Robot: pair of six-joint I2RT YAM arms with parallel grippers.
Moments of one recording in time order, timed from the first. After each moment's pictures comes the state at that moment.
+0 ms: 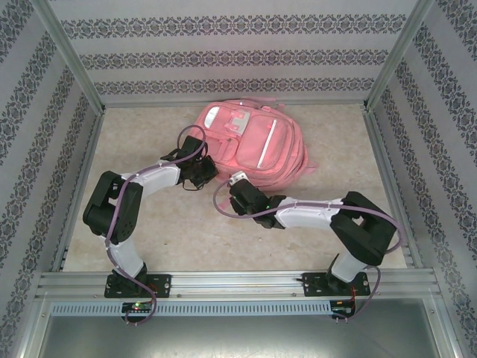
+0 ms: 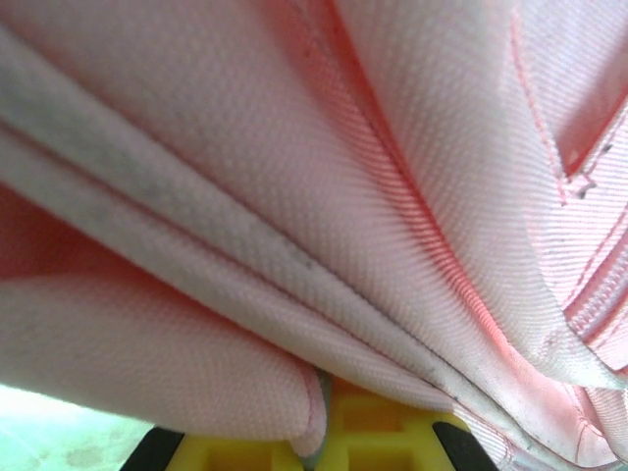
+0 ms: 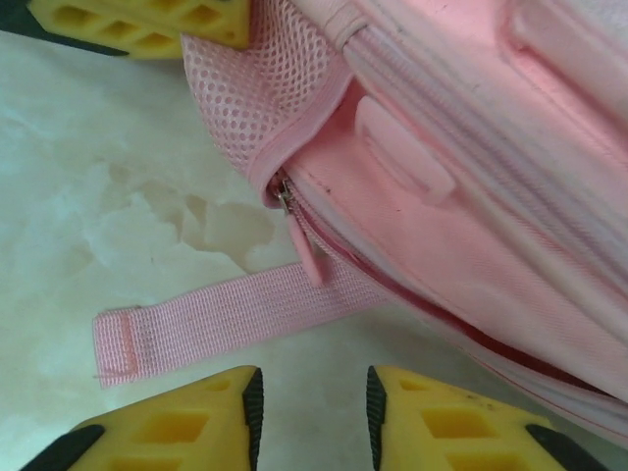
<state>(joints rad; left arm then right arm) -0.40 1.78 1.09 -0.26 0.25 -1.02 0.93 1.65 0.83 -0.01 0.34 0.27</state>
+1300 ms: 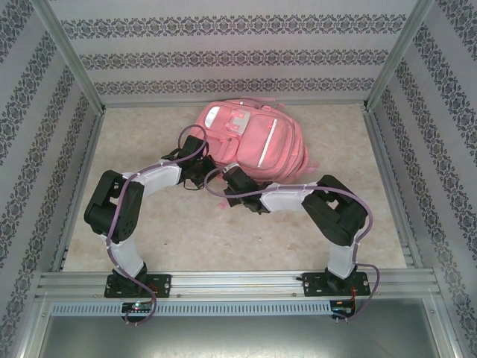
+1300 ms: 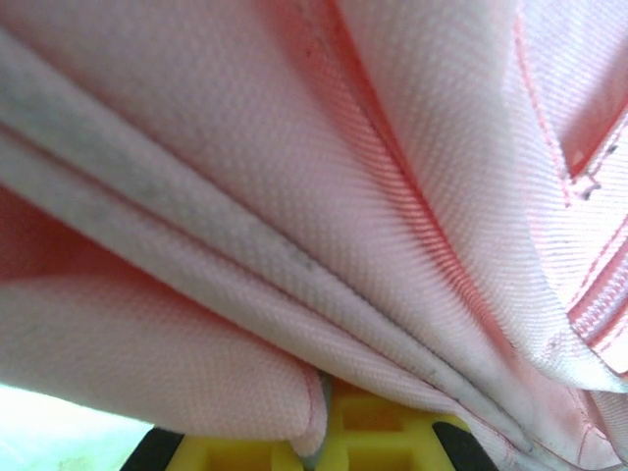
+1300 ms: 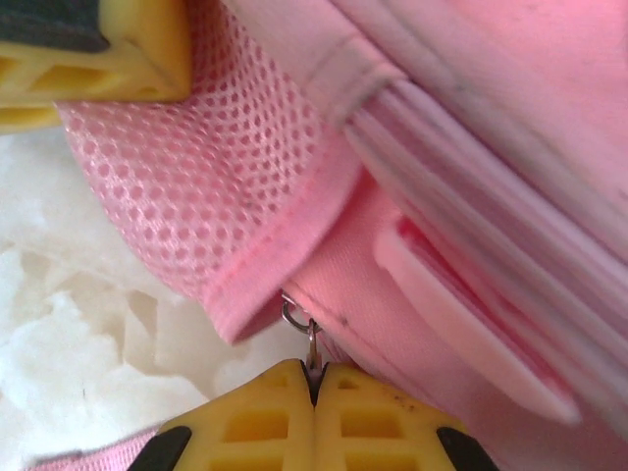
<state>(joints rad) -0.40 1.79 1.10 -0.26 0.24 -1.03 0.83 1.85 1.00 -0.04 0.25 0.29</state>
